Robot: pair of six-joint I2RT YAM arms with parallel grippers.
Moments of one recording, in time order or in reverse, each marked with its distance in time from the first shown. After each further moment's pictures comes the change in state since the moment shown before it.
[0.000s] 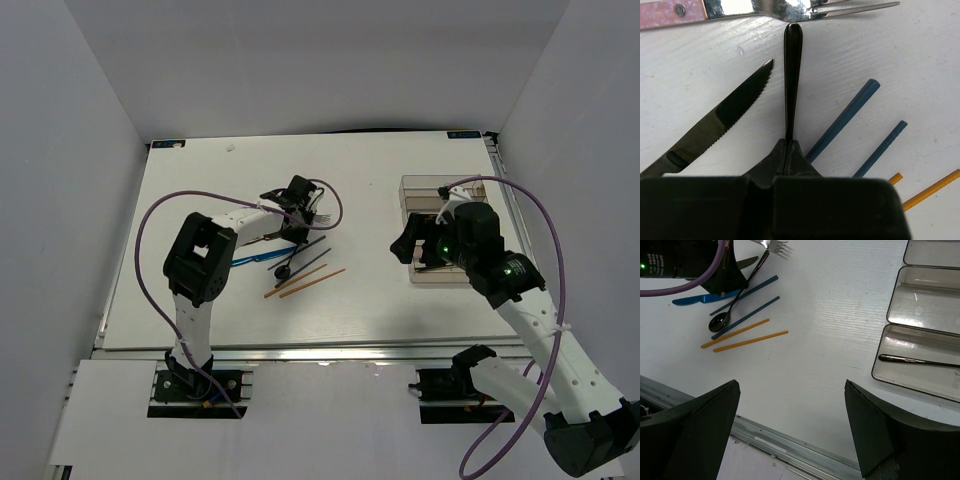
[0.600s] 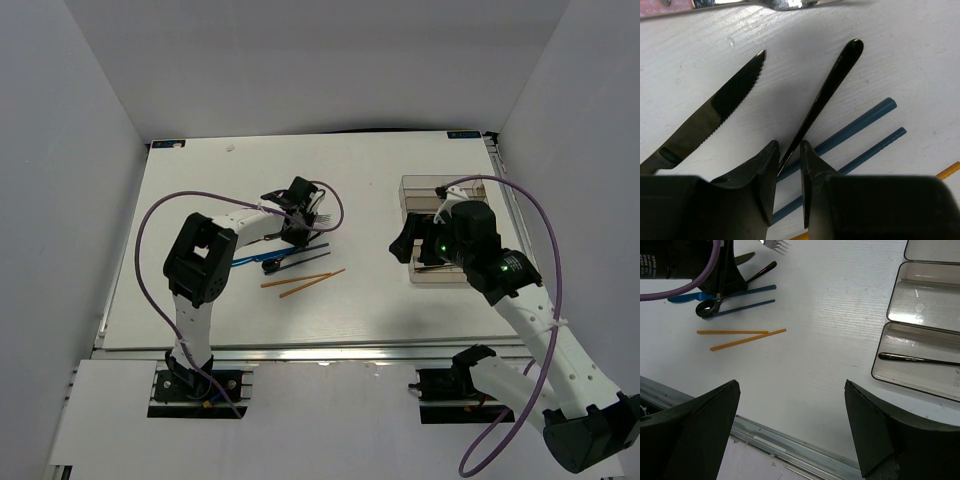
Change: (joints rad) left arm -0.007 -0.010 -0.005 -0.018 0.000 0.004; right arm 0.000 0.025 0.000 0.001 -0.001 0.003
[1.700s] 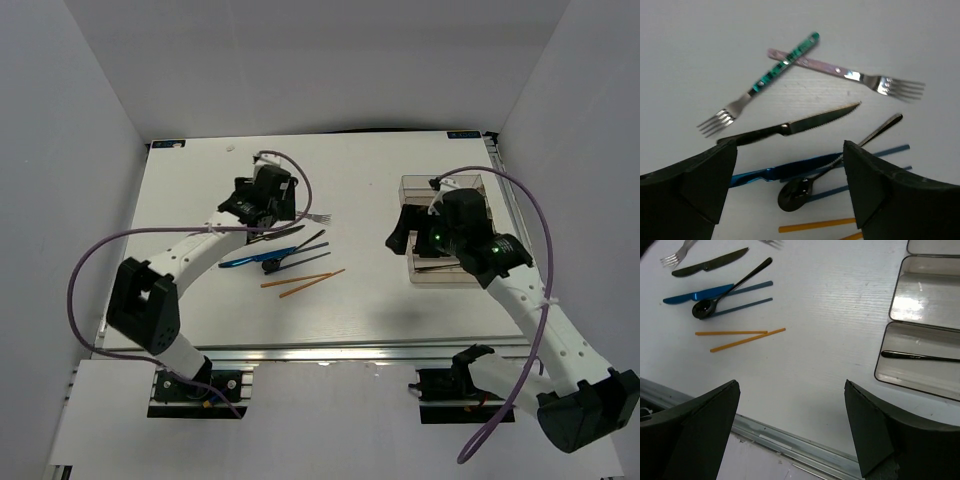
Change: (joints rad) left arm 0.023 -0.453 -0.177 0.120 -0.465 -0.214; right arm -0.011 0.111 0.087 -0.042 0.006 0.024
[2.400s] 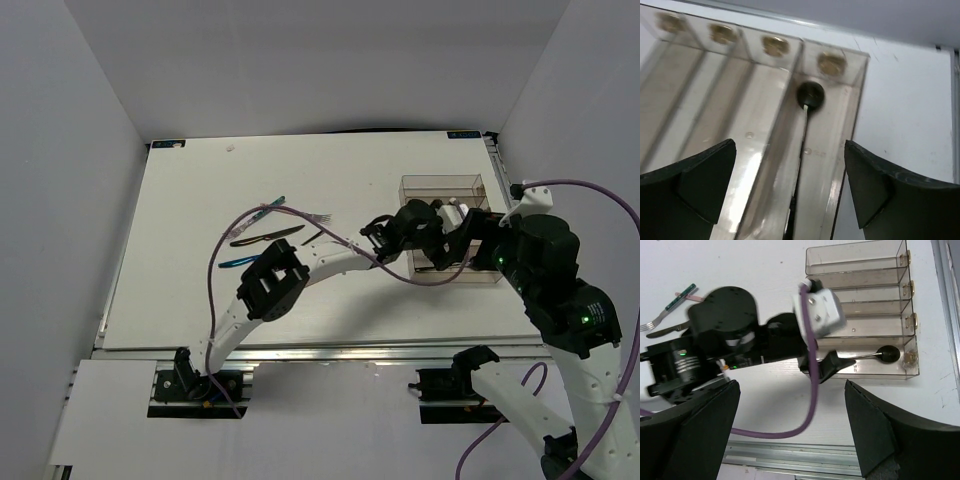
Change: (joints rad) left arm -0.505 0.861 0.746 0.511 0.796 0.447; right arm -0.052 -0.294 0.244 -0.314 0.295 -0.109
